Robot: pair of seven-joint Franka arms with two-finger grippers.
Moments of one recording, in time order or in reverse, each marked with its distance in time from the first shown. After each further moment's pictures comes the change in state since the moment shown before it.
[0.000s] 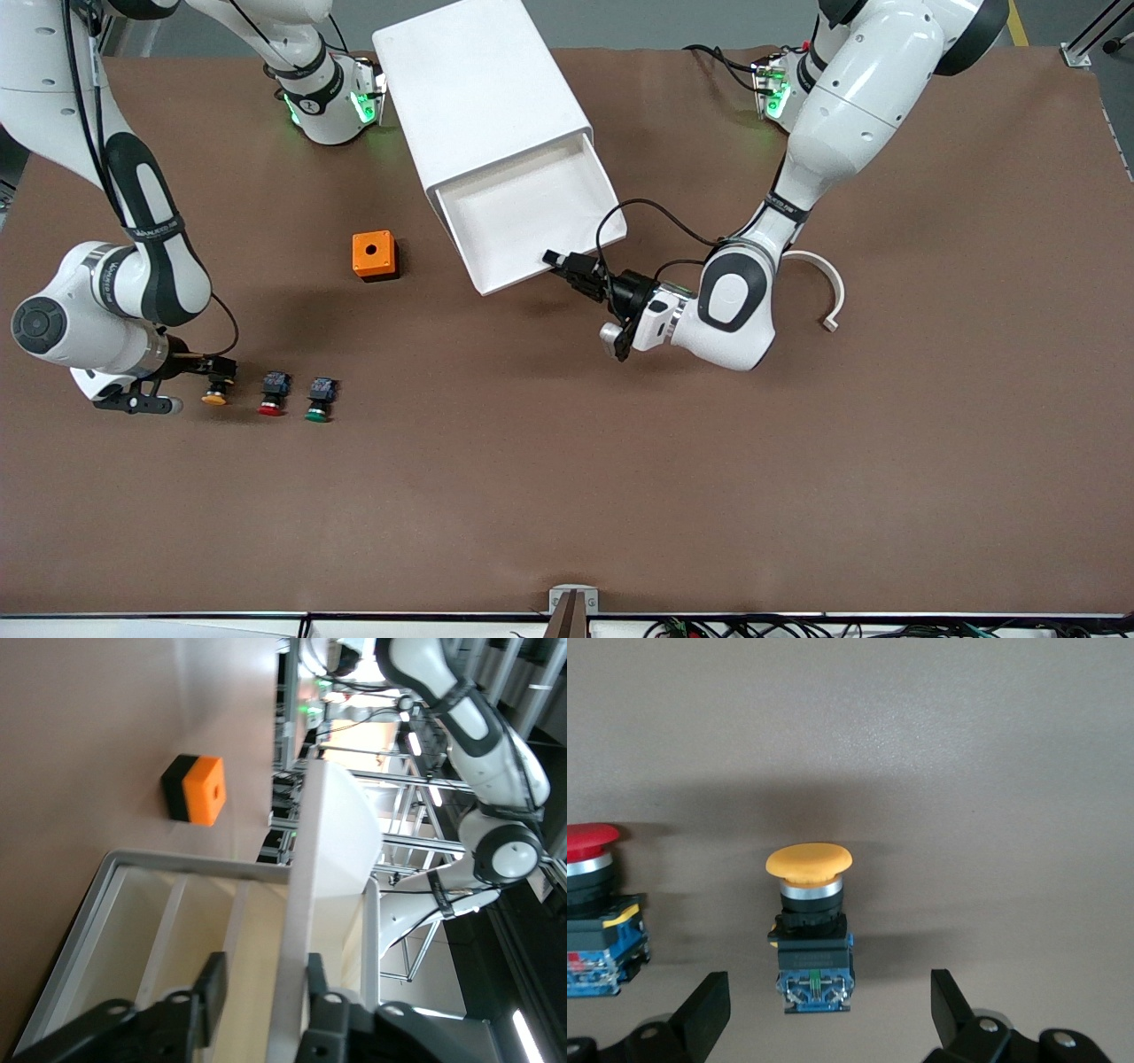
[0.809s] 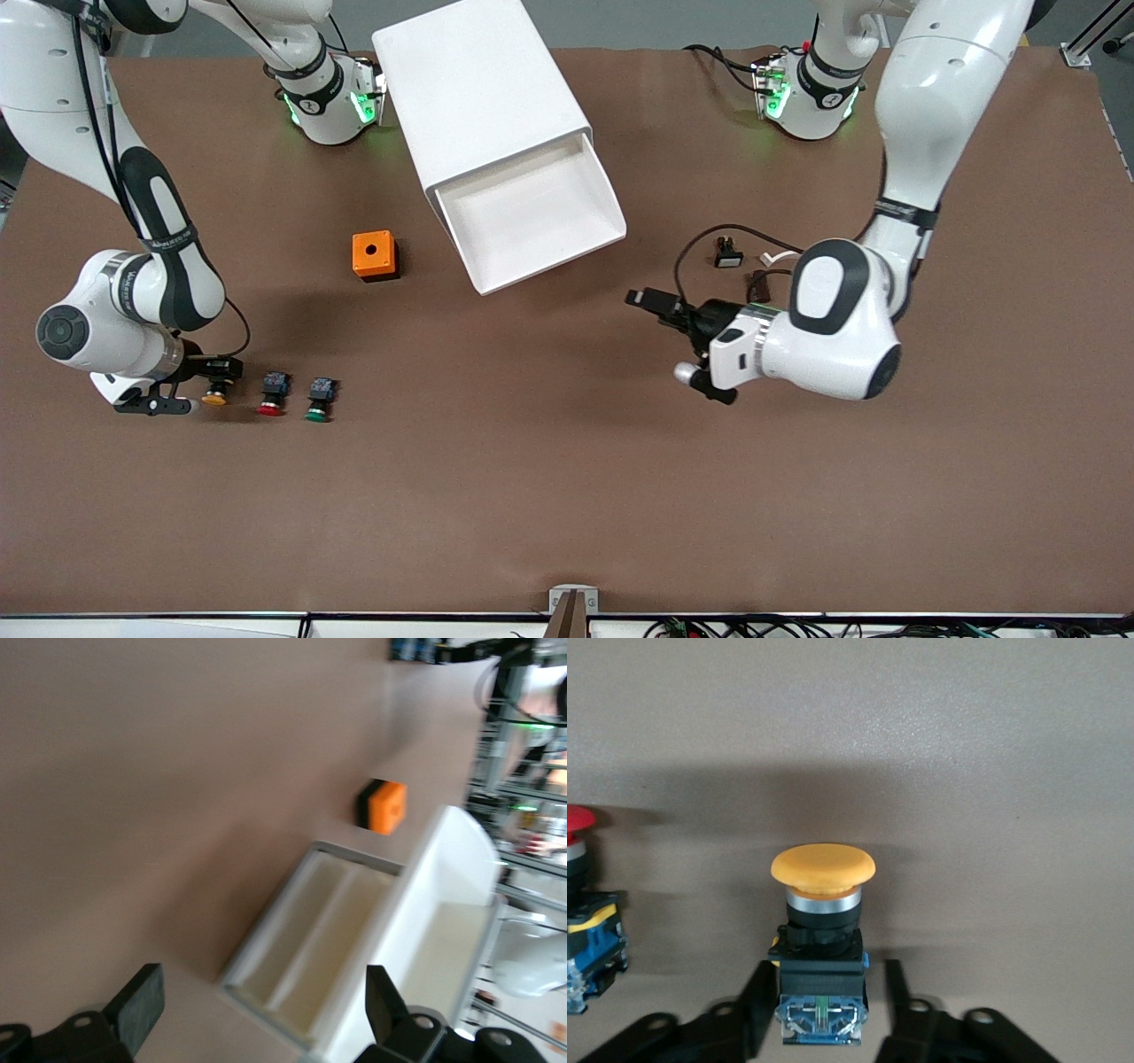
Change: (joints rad) left arm 0.169 -0.138 0.011 0.162 0.638 -0.009 -0.383; right arm 0.005 0.039 0.002 0.000 0.000 0.028 -0.050
